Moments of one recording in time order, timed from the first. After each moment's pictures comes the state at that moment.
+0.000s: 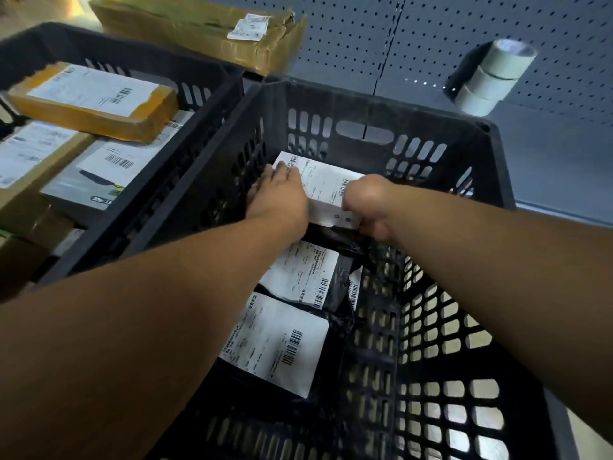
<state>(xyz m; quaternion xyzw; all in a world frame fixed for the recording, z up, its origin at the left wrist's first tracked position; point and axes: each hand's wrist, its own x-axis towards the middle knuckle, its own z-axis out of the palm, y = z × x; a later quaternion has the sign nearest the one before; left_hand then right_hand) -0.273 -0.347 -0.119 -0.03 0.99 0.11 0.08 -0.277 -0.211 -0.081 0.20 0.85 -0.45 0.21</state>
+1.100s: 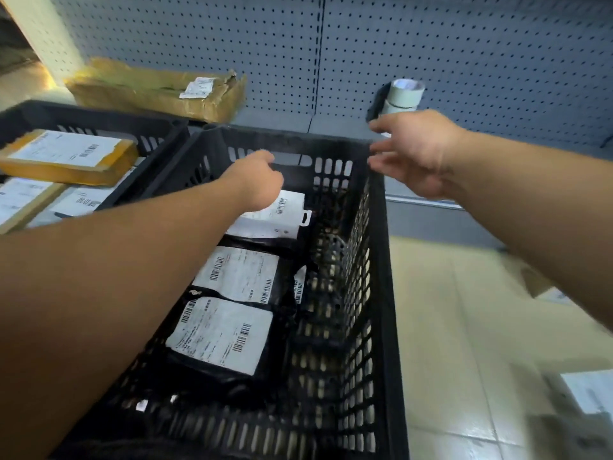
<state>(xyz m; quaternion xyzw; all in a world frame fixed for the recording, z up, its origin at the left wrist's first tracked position) -0.259 -0.304 -0.021 0.01 0.96 0.29 0.06 -0.220 -0.072 0.048 0.16 0.75 -0.65 0.02</state>
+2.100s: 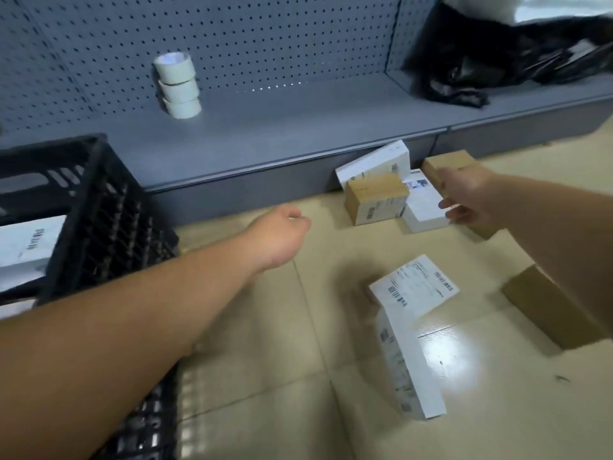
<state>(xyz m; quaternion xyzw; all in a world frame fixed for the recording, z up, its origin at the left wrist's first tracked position) -0.092 0.069 -0.071 0.15 0.88 0.38 0.24 -0.011 0.366 -0.058 0.49 0.75 -0.45 -0.01</state>
